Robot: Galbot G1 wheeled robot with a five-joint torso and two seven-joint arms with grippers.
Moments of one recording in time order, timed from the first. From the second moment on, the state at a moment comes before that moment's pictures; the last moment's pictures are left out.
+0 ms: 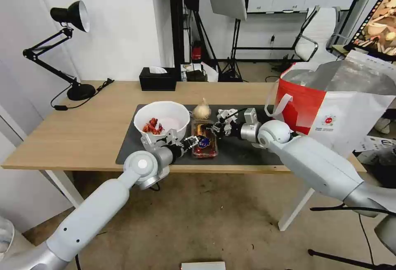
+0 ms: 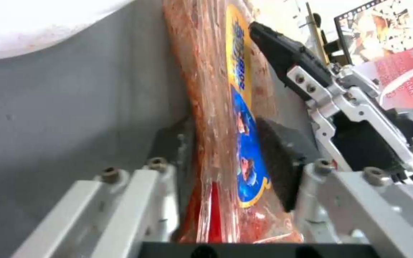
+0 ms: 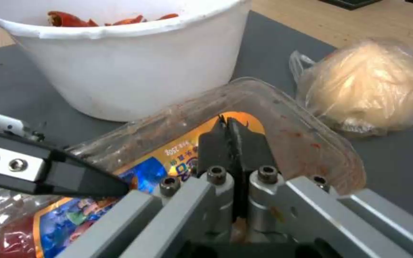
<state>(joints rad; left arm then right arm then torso) 0.66 -1.01 0.14 -1.72 -1.73 0.30 -0.42 -0.23 0.95 -0.47 1.27 0.84 -0.23 -0.50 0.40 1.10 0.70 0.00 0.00</state>
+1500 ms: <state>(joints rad) 0.48 -0.97 0.09 -1.87 -1.68 0.22 -0.38 -0.89 0.80 0.23 1.89 0.94 -0.04 -0.03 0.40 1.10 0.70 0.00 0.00</state>
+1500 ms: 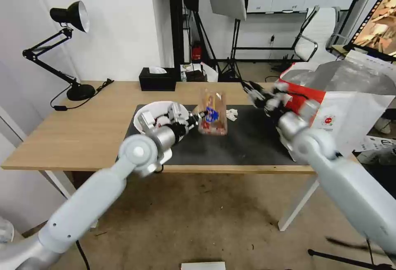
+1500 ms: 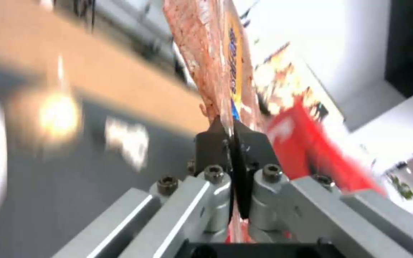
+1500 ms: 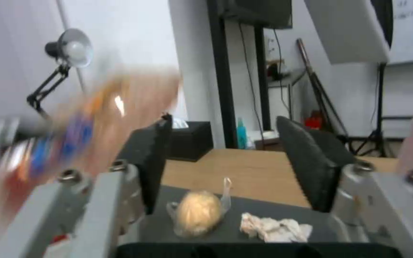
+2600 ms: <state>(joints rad) -0.25 -1.60 0.74 -1.00 -0.81 -0.06 0.18 -1.51 0.98 0.42 2.09 0.42 0.12 -0.07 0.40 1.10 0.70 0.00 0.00</state>
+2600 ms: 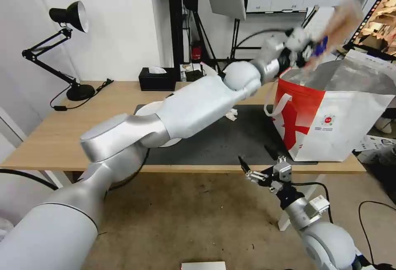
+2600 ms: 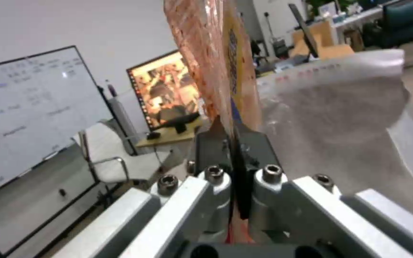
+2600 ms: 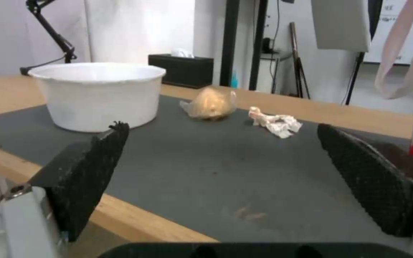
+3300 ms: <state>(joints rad) -0.26 -1.53 0.74 -1.12 -0.90 -0.03 0.12 -1.48 0.97 0.41 2.08 0.47 0.11 -0.07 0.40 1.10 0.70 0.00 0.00</state>
